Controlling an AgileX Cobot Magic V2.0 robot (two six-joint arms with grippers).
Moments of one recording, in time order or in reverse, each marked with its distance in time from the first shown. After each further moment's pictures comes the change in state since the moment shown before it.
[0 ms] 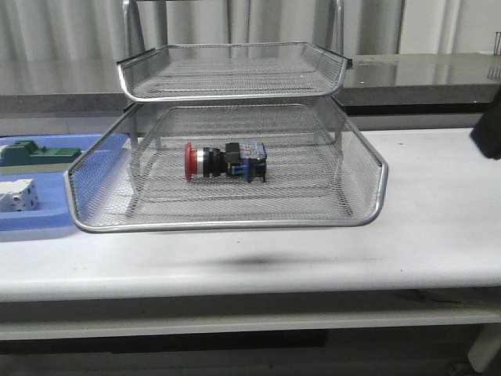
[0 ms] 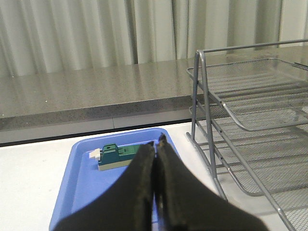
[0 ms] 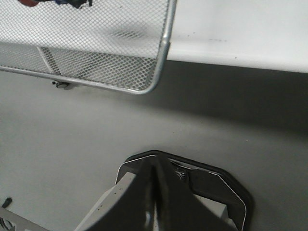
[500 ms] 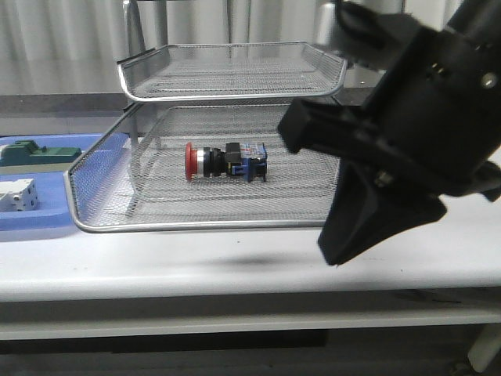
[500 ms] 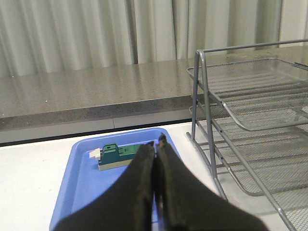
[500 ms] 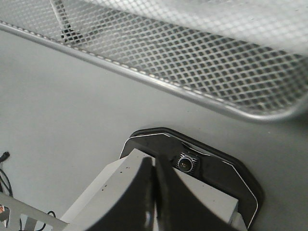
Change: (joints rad) left arm 0.000 0.000 0.000 0.000 0.000 0.000; right arm 0.290 0.326 0.000 0.062 -0.261 -0.005
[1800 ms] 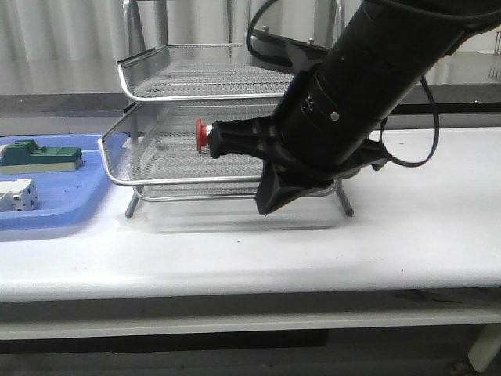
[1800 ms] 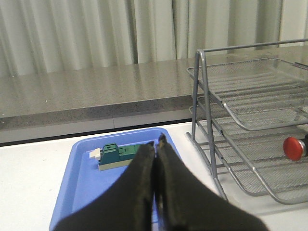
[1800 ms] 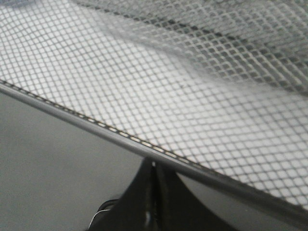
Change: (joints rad) left arm 0.000 0.000 0.000 0.000 0.000 0.000; right arm -0.010 0.299 -0.232 -0.115 -0.266 -0.004
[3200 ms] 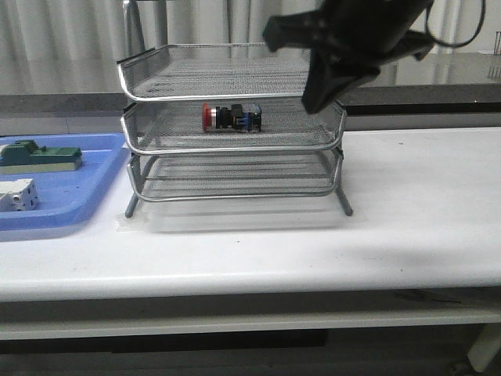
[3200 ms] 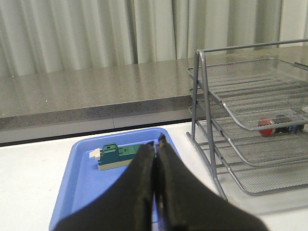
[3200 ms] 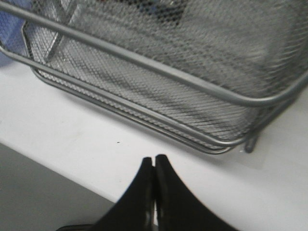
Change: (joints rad) left arm 0.000 0.000 0.000 0.000 0.000 0.000; right arm -0.146 -0.102 -0.204 -0.188 0.234 -0.019
